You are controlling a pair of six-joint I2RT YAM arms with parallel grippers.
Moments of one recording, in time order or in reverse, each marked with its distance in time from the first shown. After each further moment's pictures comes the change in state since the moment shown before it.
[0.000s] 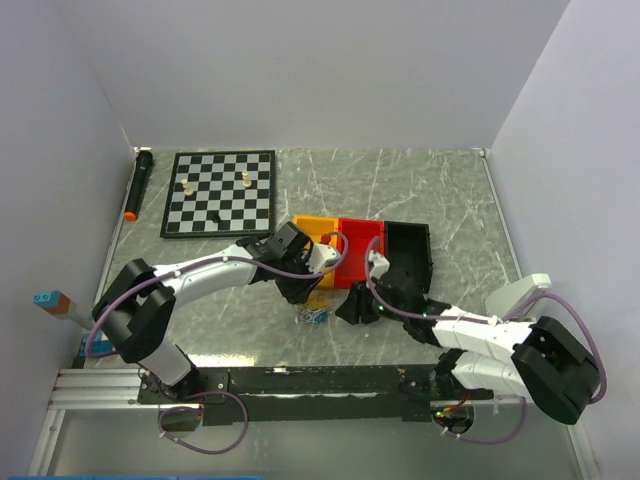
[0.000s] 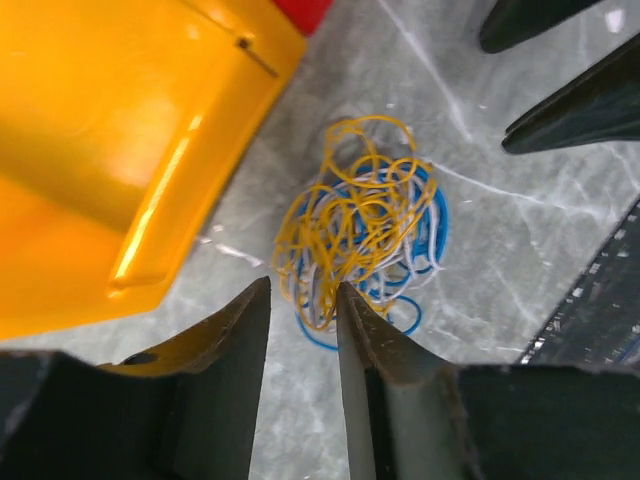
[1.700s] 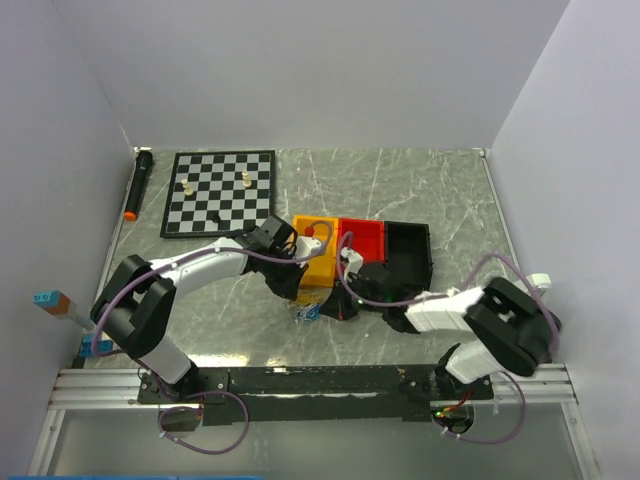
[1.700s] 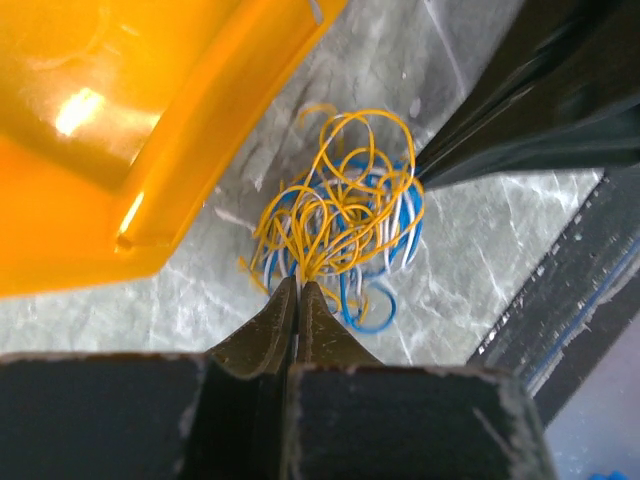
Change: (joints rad) left arm 0.127 0.031 -0.013 -0.037 0.167 -0.040; right arm 0.053 0.354 0.076 0.323 -0.126 -0.011
